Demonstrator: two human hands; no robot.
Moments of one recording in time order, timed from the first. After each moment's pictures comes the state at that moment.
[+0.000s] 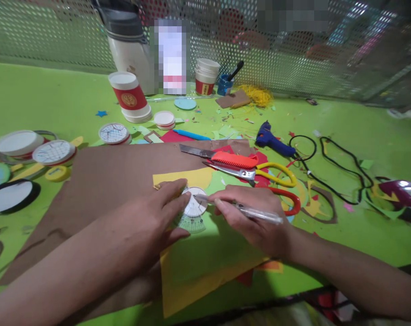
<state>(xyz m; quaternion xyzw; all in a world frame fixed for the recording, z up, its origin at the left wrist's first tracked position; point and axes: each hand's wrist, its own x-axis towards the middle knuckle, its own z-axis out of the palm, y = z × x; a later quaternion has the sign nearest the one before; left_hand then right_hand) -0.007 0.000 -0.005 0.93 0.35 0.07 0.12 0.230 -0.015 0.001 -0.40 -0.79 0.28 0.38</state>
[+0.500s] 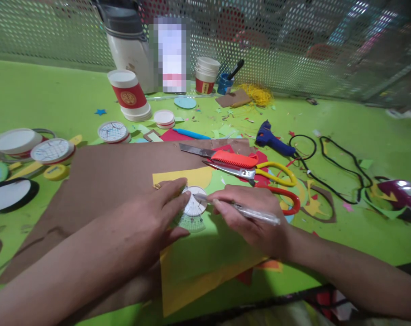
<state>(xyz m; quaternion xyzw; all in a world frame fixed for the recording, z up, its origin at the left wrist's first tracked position) -0.006 -0.002 -0.003 0.92 0.36 0.07 0.12 0.230 -0.015 -0.002 -0.38 -0.80 0.26 0.40</state>
